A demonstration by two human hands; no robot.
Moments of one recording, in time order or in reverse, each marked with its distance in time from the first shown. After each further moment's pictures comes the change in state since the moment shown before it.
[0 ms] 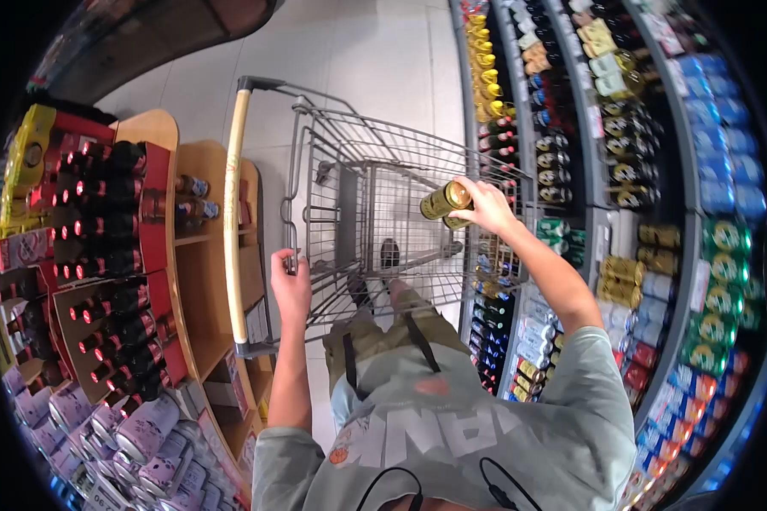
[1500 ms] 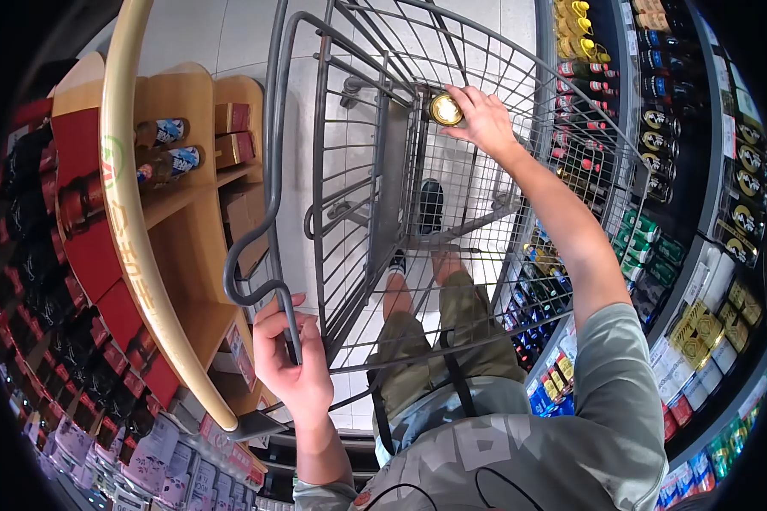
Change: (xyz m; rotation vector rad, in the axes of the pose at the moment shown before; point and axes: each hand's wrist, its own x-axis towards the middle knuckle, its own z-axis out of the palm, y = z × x) left_hand -0.006 -0.004 0.007 -0.065 0.025 -0.090; right_hand 0.176 0.028 0.260 -0.150 0.048 -0.112
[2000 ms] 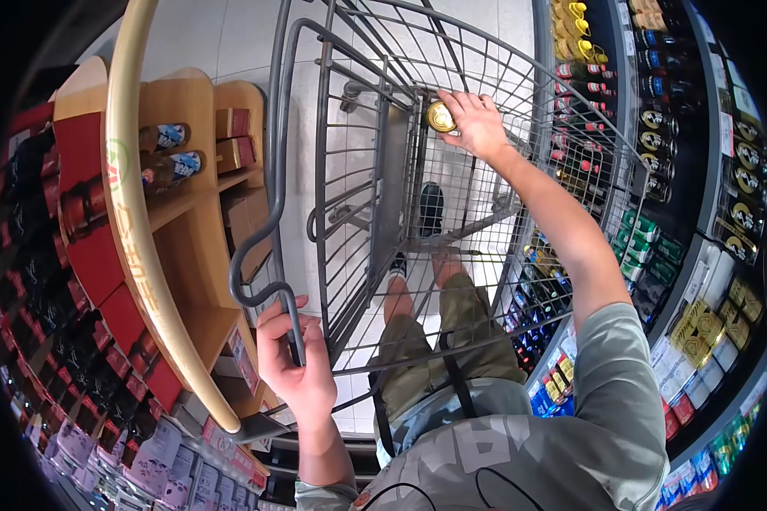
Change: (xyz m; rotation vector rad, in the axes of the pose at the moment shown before) left_hand 0.001 0.003 0.001 0.008 -0.010 0.001; right_hand 0.005 -0.011 0.003 -0.142 -0.079 -0.022
